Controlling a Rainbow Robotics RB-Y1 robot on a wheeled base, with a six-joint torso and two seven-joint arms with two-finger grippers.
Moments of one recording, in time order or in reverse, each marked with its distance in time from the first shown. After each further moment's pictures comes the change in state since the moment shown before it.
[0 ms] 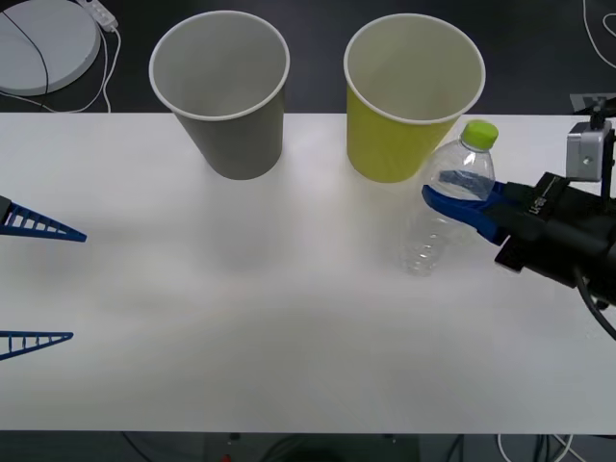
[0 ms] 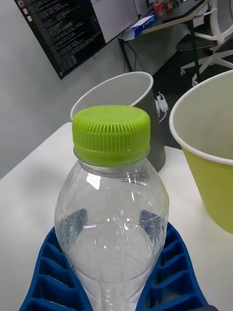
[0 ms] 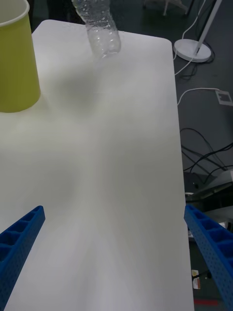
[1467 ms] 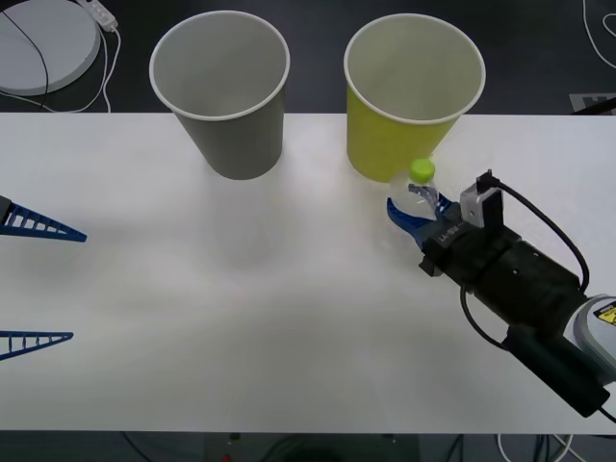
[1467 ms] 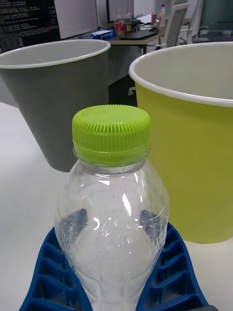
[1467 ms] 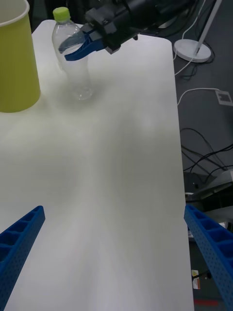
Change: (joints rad) right arm -0.136 0.388 0.288 0.324 0.116 0.231 0.577; left arm 0.000 0.000 0.000 0.000 0.000 0.000 0.000
